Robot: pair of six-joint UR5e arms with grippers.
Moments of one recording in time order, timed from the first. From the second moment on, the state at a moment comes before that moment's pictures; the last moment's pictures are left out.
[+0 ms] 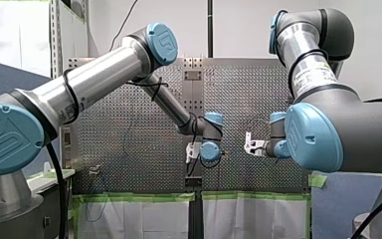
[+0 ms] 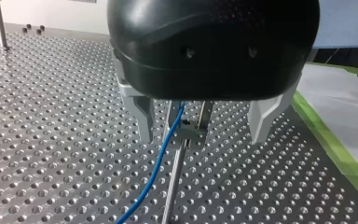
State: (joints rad) left arm -0.76 -2.53 -1.28 -2.65 -2.09 -1.56; right arm 1.76 -0.76 1.63 -0.73 1.20 1.66
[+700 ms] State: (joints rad) left arm -0.76 -2.53 -1.28 -2.60 -2.05 -1.53; right arm 1.75 -0.76 1.63 -0.73 1.20 1.66
